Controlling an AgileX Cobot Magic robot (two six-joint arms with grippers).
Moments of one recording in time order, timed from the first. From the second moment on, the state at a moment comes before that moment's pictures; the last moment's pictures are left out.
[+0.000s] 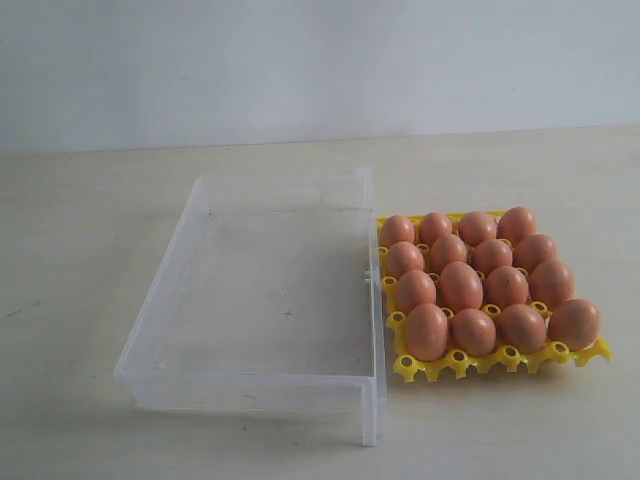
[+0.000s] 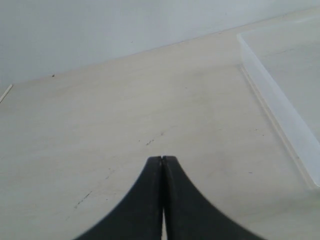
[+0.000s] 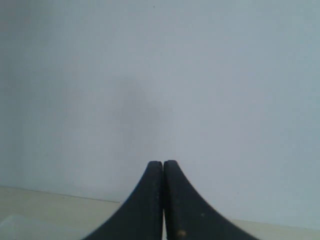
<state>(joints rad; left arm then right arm) -0.01 0.01 0.00 -0.05 0.37 0.23 0.35 0.67 -0.43 0.43 -0.26 -0.49</state>
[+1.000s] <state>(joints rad) -0.01 0.01 0.00 -0.05 0.37 0.23 0.19 0.15 -0.12 -0.04 0.12 -0.49</state>
